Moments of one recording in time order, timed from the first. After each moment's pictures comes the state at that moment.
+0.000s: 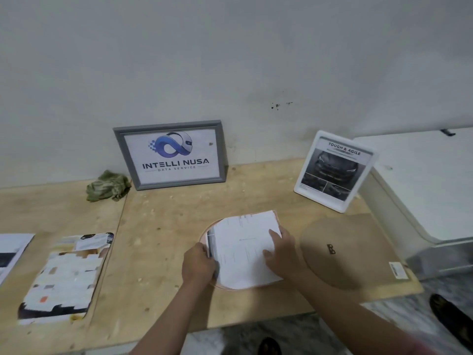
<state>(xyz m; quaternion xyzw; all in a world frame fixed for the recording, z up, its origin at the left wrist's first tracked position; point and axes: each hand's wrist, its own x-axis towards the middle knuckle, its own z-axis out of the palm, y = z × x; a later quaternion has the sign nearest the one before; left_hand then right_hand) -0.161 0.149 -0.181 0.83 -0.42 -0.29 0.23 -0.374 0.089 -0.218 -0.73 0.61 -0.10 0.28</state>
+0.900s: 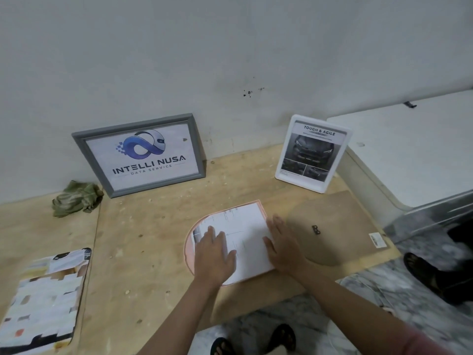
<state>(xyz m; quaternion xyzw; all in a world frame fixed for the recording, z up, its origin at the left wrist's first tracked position) -0.194 0.140 -0.194 0.70 -0.69 -0.19 0.09 -0.401 0.107 -0.215 -0.74 0.63 -0.09 0.22</state>
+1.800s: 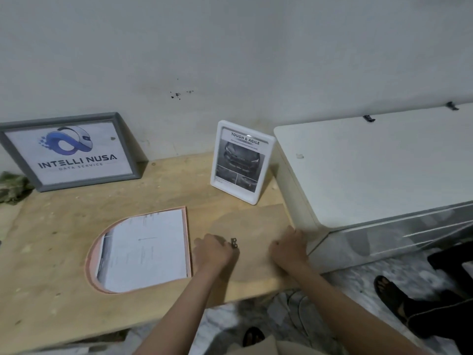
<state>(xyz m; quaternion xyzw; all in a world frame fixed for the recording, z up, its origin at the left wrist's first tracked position) -0.453 0.095 -0.156 0.83 -0.42 -0.35 0.15 -0.630 0.065 -0.193 -0.56 0.77 -0.07 0.30</state>
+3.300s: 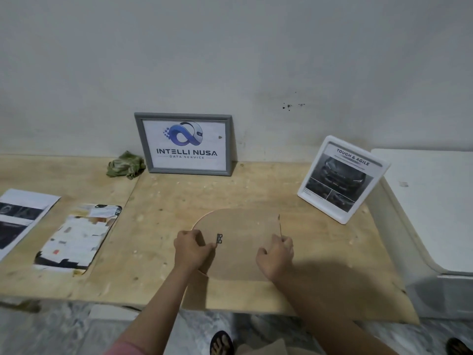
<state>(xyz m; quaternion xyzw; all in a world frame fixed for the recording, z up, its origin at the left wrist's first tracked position) -0.191 0.156 -0.171 0.87 -0.38 -0.25 0.22 -0.387 0.105 -0.193 -0.64 0.69 -0.15 0.30</state>
